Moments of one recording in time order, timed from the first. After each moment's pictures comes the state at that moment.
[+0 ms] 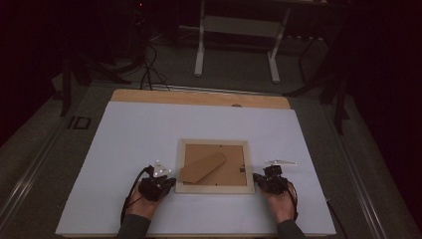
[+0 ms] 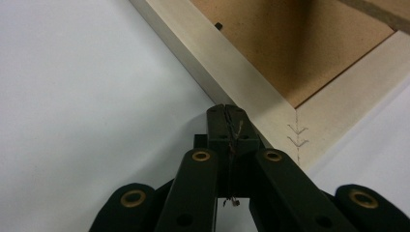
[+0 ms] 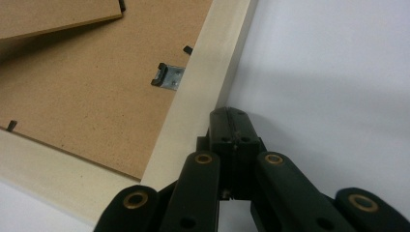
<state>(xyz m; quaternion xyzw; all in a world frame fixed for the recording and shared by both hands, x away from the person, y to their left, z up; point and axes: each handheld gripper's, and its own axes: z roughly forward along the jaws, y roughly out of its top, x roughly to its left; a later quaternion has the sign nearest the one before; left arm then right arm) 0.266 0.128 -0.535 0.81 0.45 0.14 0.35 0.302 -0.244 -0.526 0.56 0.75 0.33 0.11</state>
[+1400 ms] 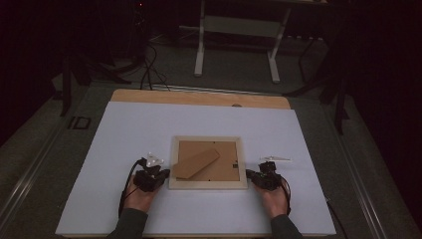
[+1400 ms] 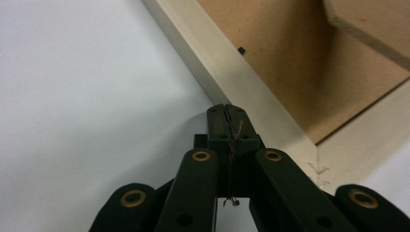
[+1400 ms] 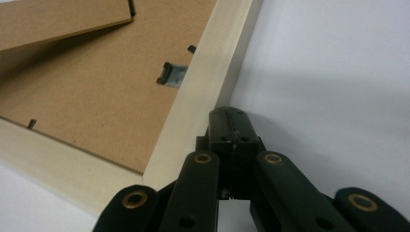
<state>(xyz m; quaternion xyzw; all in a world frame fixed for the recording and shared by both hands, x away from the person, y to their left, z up) 0.286 0.149 -0.533 0.79 0.48 0.14 0.36 0.315 -0.232 -0.533 0.55 0.75 0.37 0.09</state>
